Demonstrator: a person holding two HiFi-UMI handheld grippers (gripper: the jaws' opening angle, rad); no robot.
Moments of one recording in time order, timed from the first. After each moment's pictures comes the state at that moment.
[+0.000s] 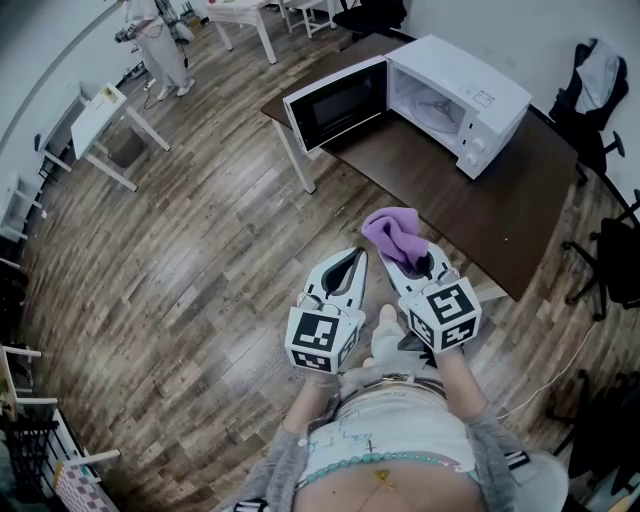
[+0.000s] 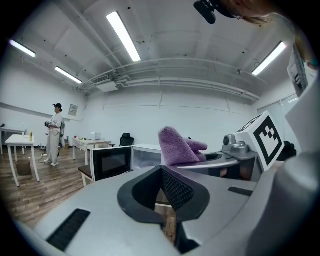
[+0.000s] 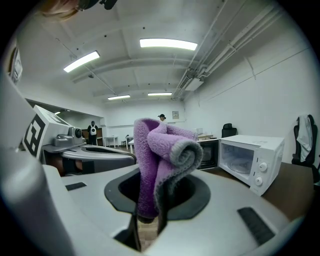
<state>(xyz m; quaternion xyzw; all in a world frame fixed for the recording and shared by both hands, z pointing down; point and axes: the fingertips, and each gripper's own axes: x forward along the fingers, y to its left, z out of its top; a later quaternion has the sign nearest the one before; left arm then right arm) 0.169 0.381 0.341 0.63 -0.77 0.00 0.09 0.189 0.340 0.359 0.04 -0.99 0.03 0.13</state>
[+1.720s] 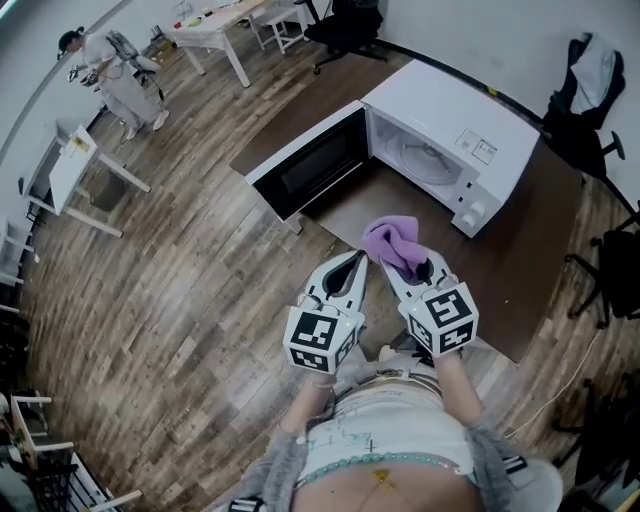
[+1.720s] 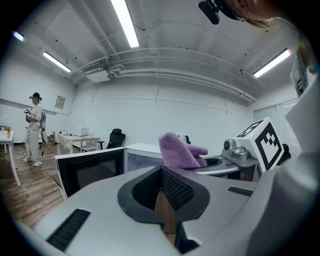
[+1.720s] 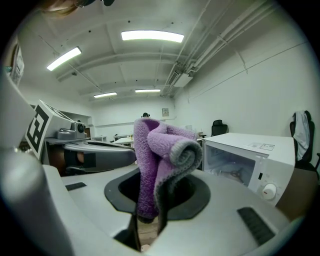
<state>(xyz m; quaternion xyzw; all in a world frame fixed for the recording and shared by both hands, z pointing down) 0.042 0.172 0.353 0.68 -0.73 0.01 0.11 0.070 0.138 0.380 0.09 -0.99 0.05 0.14</state>
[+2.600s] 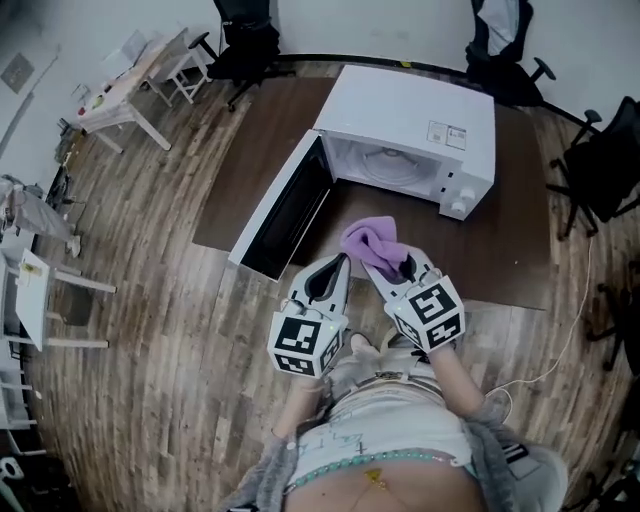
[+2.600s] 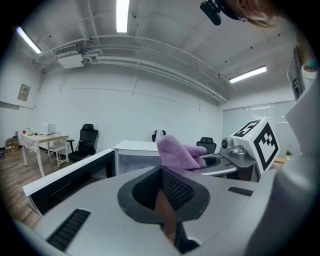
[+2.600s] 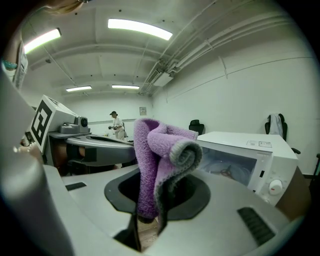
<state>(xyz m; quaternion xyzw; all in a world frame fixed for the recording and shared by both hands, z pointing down) -0.060 0.129 0.362 0.80 -0.59 0.05 0.11 -0.024 0.107 0.393 0.23 -0.96 0.07 0.15</state>
